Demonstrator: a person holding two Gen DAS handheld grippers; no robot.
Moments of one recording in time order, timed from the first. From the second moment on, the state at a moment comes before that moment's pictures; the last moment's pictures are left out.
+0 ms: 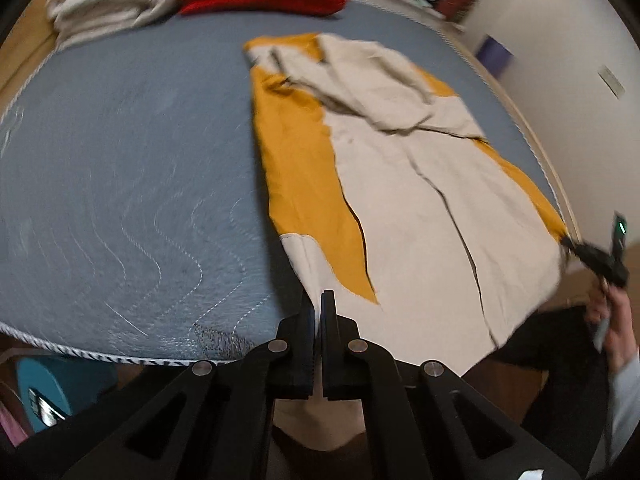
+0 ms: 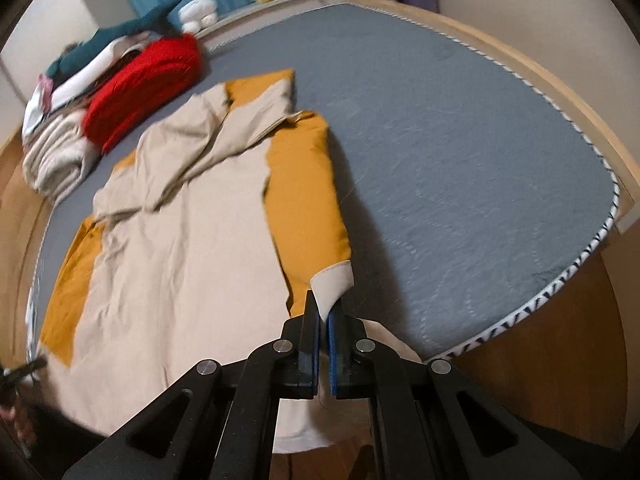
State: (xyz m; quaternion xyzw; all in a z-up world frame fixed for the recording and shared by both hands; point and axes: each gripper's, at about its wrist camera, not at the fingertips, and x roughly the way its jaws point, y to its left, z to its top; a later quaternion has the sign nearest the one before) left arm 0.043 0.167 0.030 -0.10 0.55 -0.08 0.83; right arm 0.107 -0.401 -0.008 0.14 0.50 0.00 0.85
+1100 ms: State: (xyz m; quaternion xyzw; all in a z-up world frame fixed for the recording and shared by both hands) left arm 0.275 0.257 0.018 -0.26 0.51 -0.03 0.82; right arm 0.267 -0.395 0.069 0.18 0.51 0.03 0.84
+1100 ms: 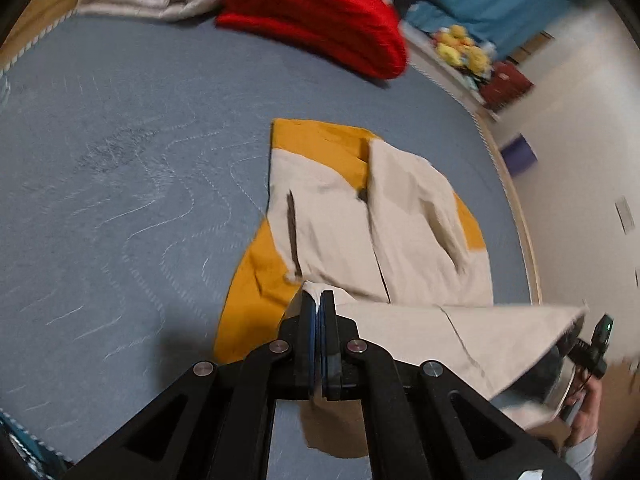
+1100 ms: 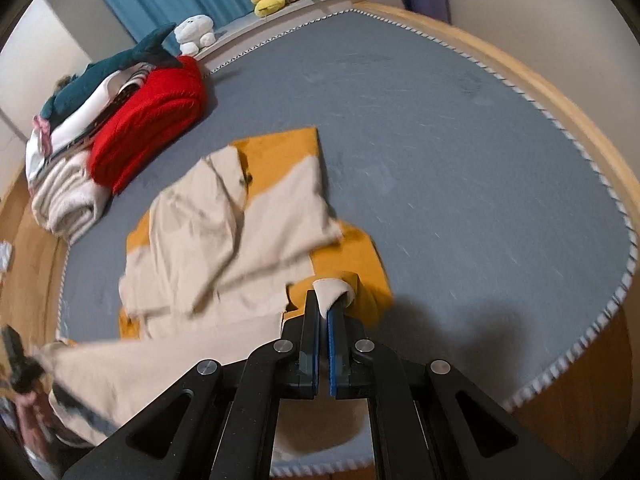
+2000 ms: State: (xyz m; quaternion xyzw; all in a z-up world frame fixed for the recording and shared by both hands) left arm 0.333 0.294 -0.063 -0.28 0.55 0.00 0.78; right arm 0.424 -0.388 -0.031 0.19 0.50 0.03 0.84
